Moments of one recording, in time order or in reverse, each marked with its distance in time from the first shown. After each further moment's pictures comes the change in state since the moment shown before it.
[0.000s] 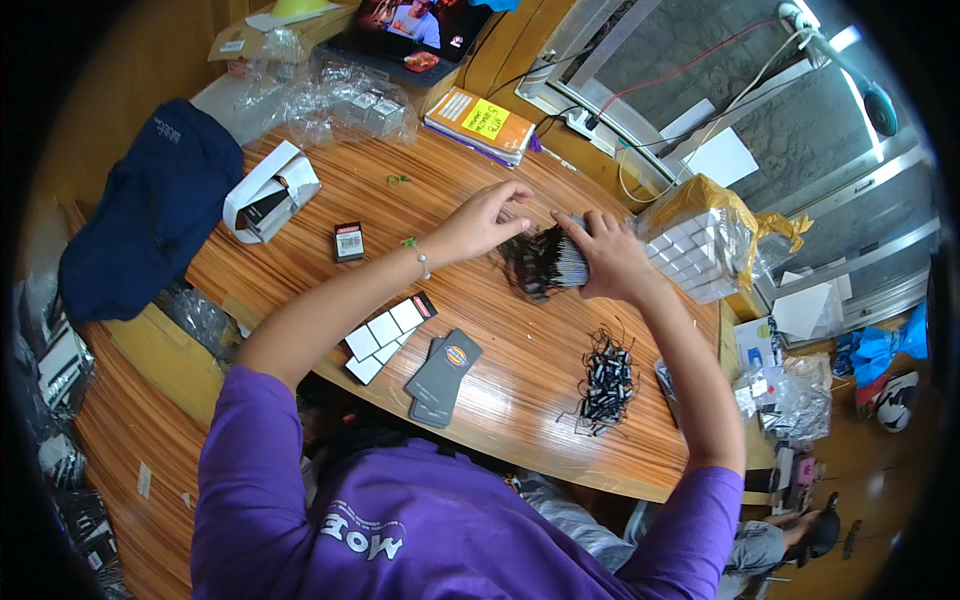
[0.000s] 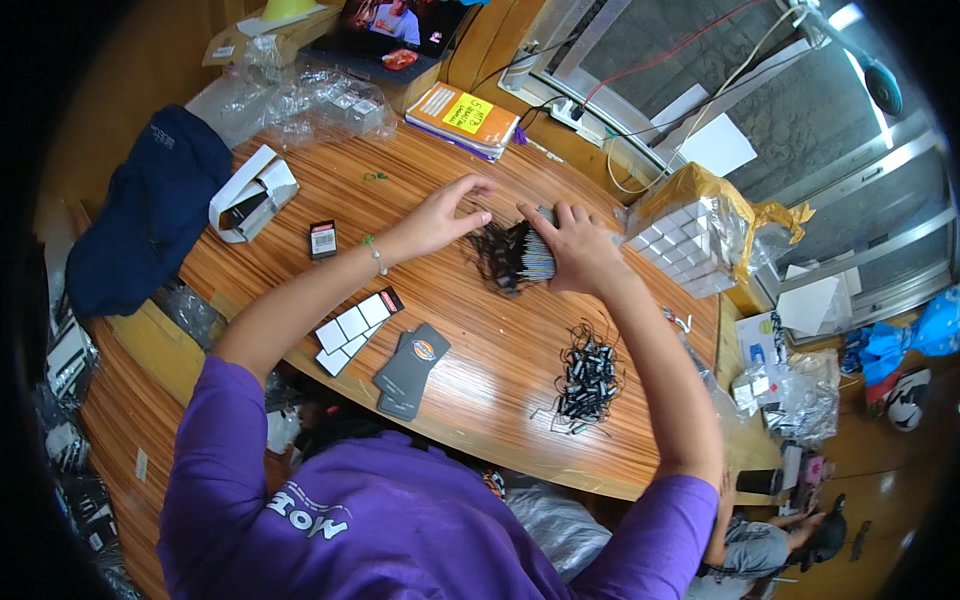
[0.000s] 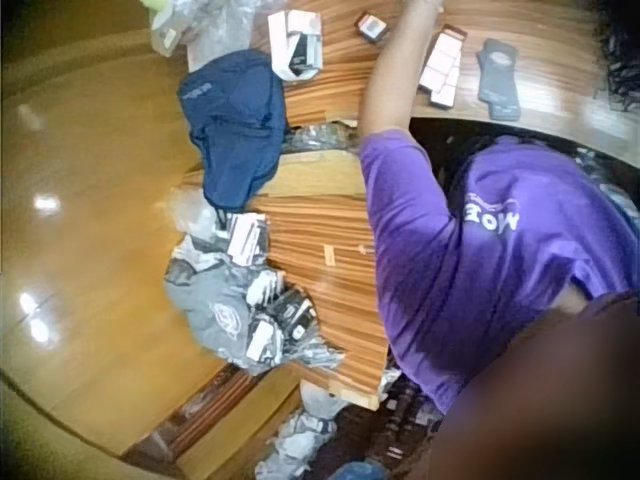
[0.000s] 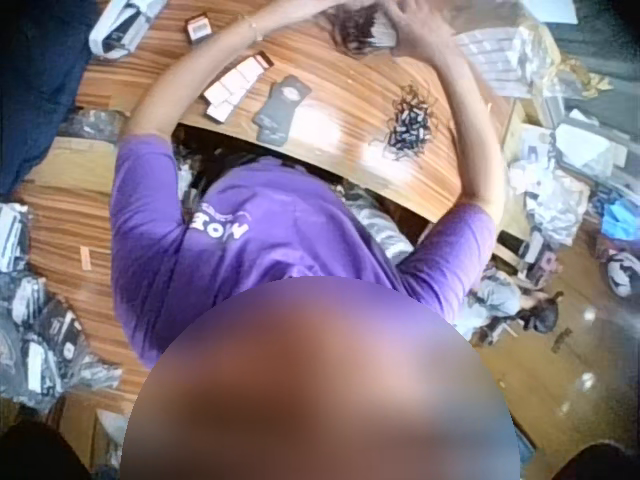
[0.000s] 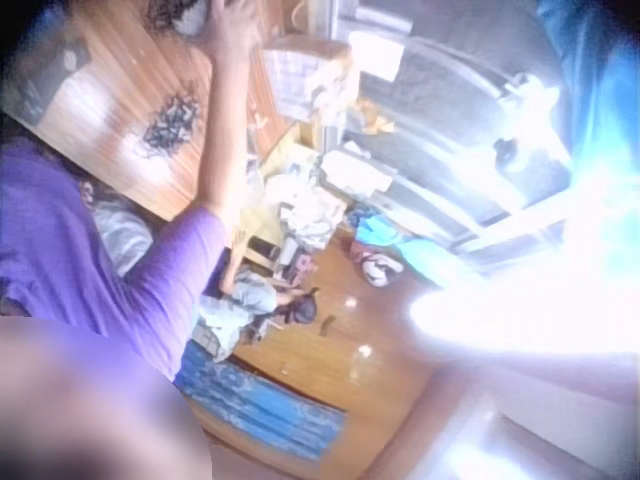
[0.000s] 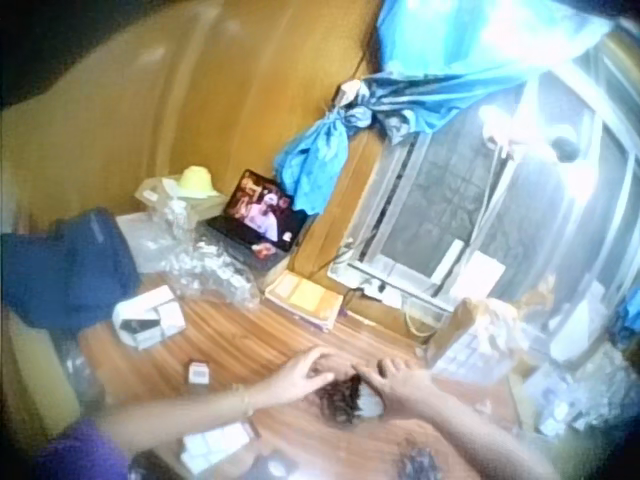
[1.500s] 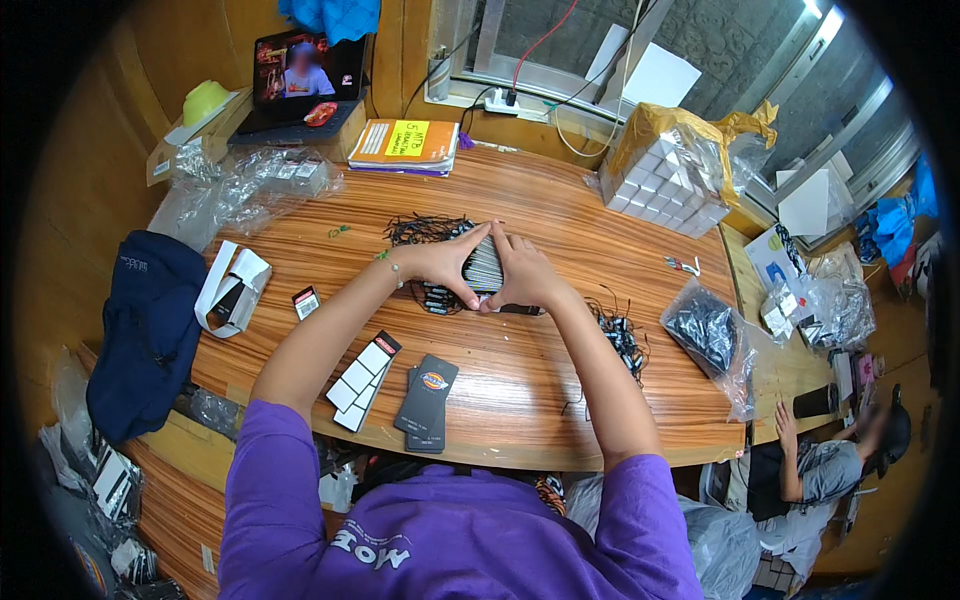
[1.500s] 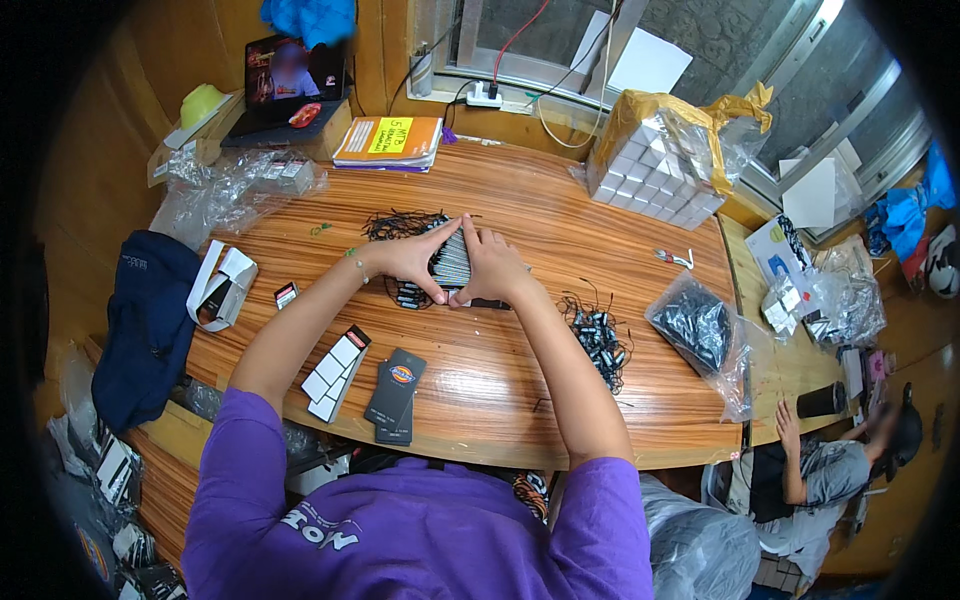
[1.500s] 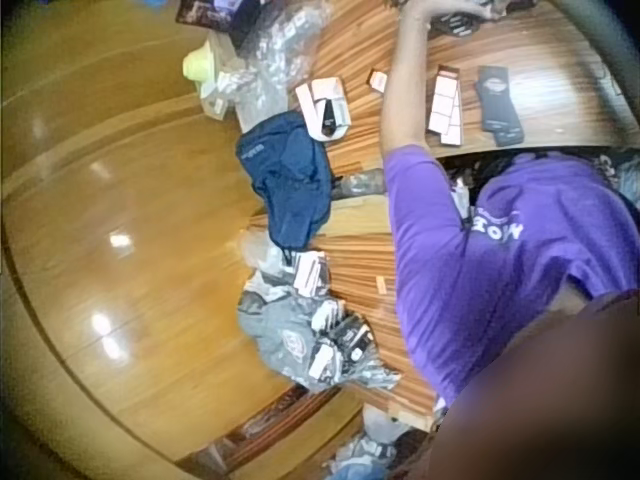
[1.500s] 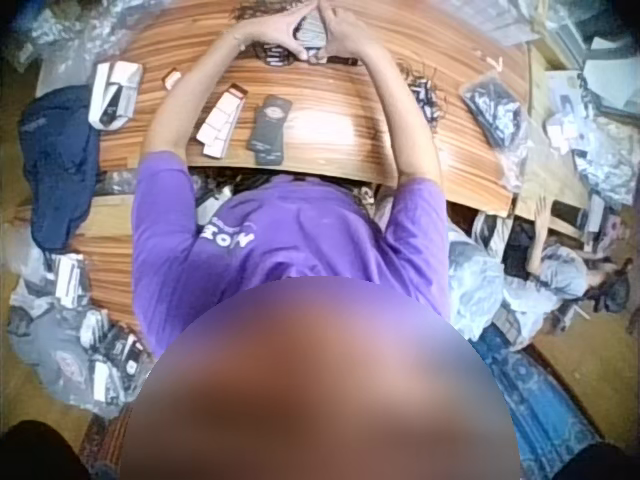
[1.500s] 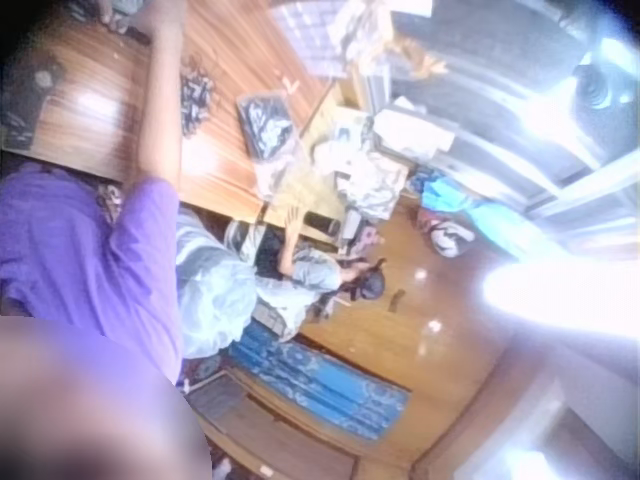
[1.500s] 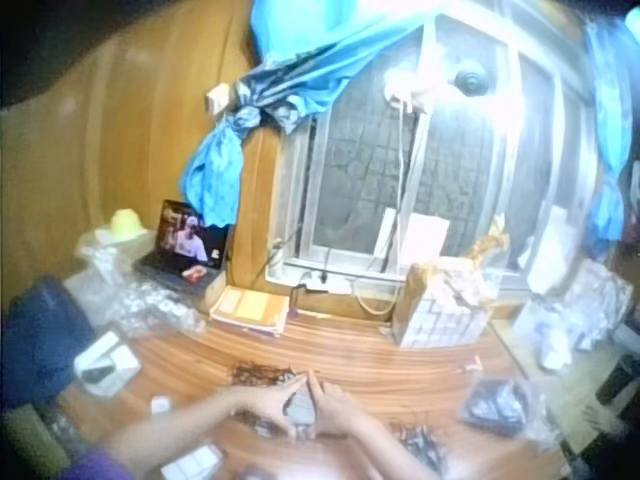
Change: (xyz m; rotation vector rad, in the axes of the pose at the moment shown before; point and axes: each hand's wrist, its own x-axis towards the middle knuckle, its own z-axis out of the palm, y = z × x) left_hand 0.032 -0.031 0.027 0.292 -0.869 -0.174; right_hand 0.014 -0.030 0.110 0.638 0.099 0.321
